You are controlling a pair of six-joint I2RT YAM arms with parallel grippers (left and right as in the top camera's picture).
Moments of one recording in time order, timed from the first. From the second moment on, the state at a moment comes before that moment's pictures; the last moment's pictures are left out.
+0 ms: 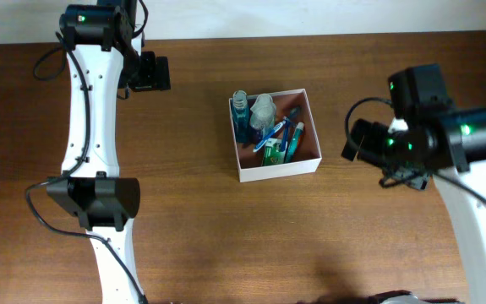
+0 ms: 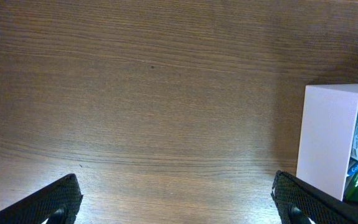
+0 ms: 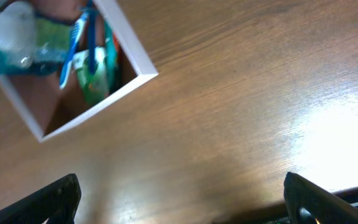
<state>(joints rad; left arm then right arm) -0.08 2.30 2.66 -1.68 -0.05 -0.16 0.15 1.41 1.65 -1.52 -0.01 0.59</state>
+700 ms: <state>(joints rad) -0.08 2.30 2.66 -1.68 -0.05 -0.16 0.33 1.31 1.65 -1.69 -0.06 0.59</state>
